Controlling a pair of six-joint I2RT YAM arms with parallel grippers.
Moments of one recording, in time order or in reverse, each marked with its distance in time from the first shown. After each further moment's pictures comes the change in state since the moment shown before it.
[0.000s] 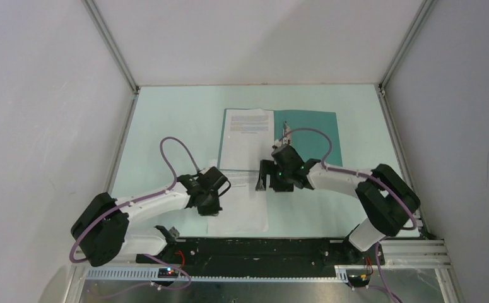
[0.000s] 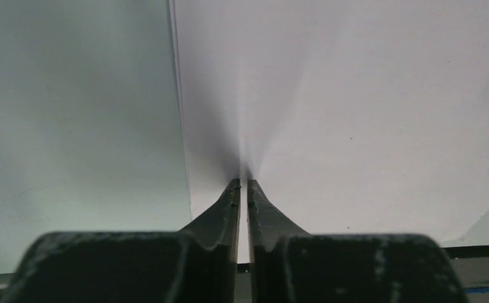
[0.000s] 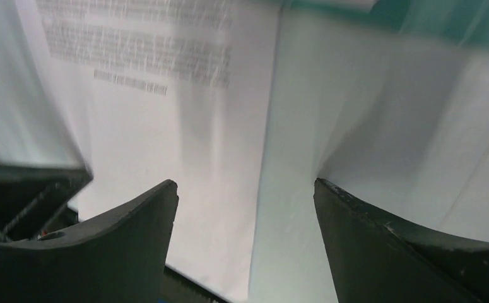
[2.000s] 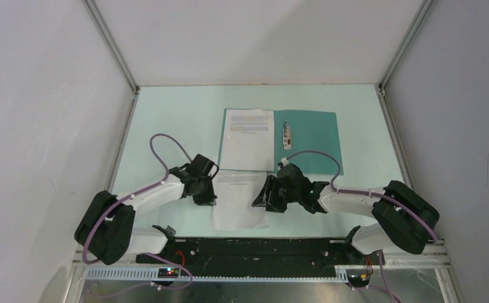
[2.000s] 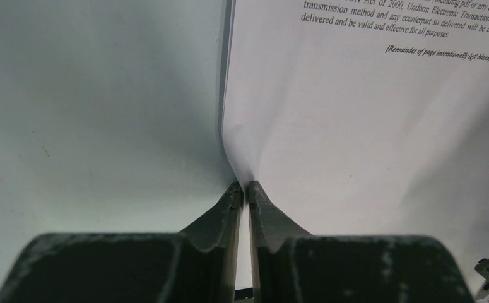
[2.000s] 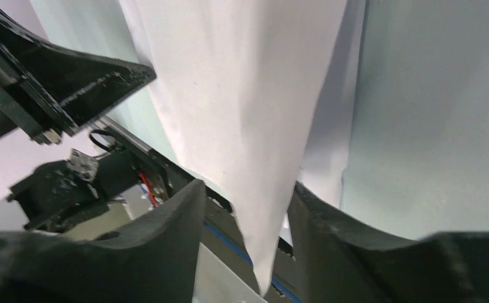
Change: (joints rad) left arm 0.242 0.054 -0.004 0.121 0.138 0.177; right arm 0.151 -0.205 -0.307 0.284 -0.122 0.433
